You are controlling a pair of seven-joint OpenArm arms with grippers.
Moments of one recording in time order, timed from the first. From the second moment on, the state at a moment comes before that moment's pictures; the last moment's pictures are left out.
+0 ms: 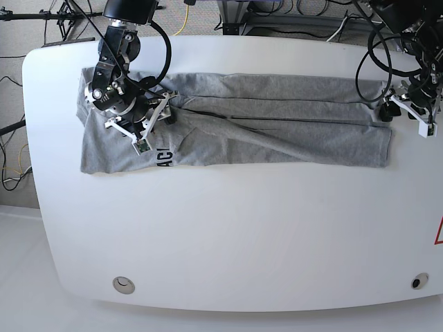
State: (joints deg) left arm 5.1 -15.7 -45.5 80.8 -20.6 -41.9 54.3; right arm -5.9 -1.7 17.5 96.0 6.7 39.7 -58.9
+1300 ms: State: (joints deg) left arm 1.7 -12.4 -51.8 85.6 -27.6 -41.9 46.8; right arm -5.9 -1.7 17.5 96.0 6.7 39.7 -59.3
